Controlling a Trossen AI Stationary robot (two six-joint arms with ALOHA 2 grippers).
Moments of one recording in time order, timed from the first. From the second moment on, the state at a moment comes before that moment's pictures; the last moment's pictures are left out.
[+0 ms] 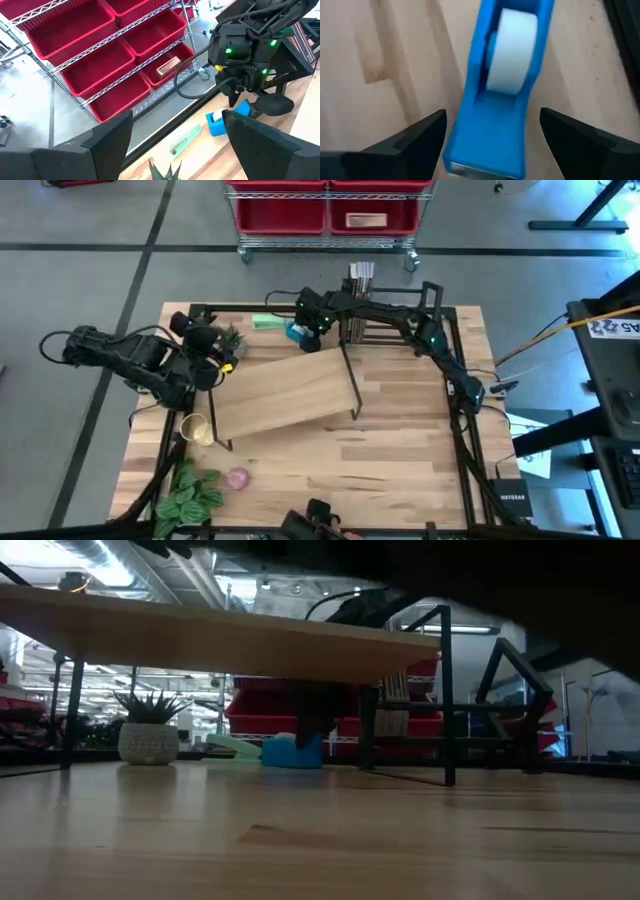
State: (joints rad) left arm -0.28 0.98 1.17 -1.21 -1.24 -0.65; right arm -0.47 2.39 2.04 -0.83 -0.16 -0.17
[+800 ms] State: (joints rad) left arm -0.28 0.98 1.17 -1.21 -1.24 -0.65; right arm -0.46 2.42 2.05 -0.81 -0.09 -0.22
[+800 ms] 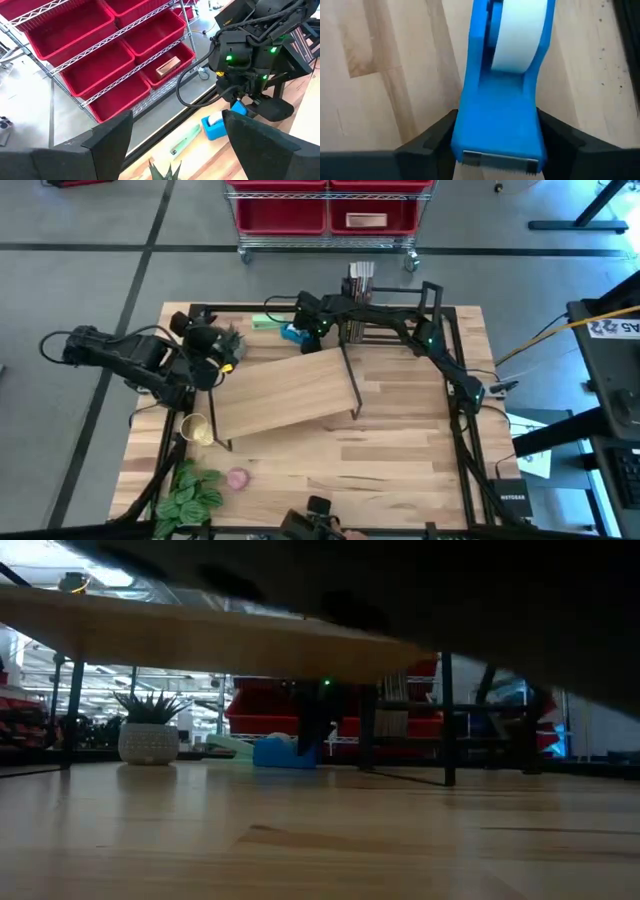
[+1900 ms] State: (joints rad) left arm -0.29 0.98 1.17 -1.19 -1.23 -0.66; right arm -0.38 2.16 2.34 -0.98 -0.10 -0.33
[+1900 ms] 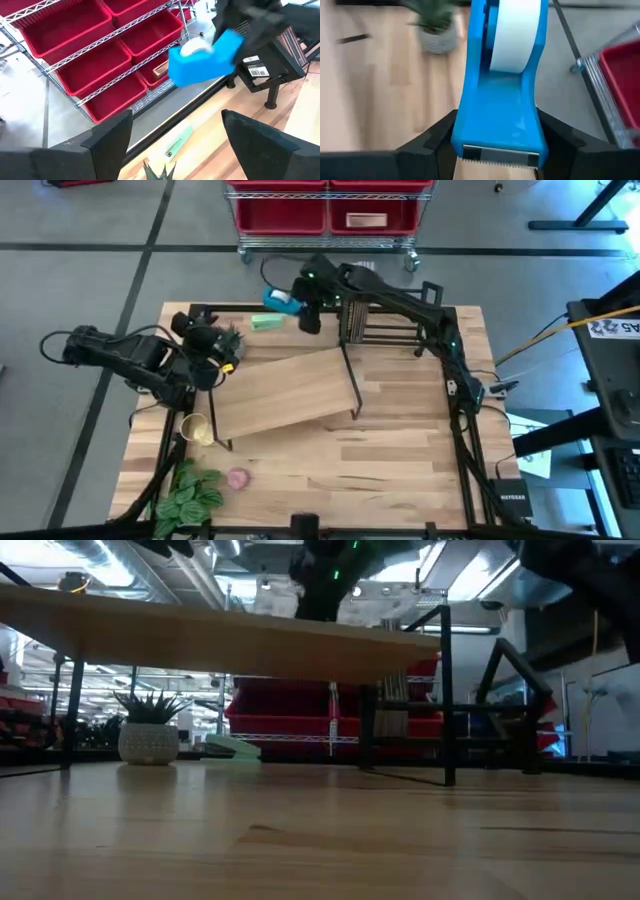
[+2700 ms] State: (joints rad) left arm -0.67 1.04 1.17 -1.19 -1.23 -0.88; right arm 0.49 1.98 2.13 -1.16 0.12 0.20
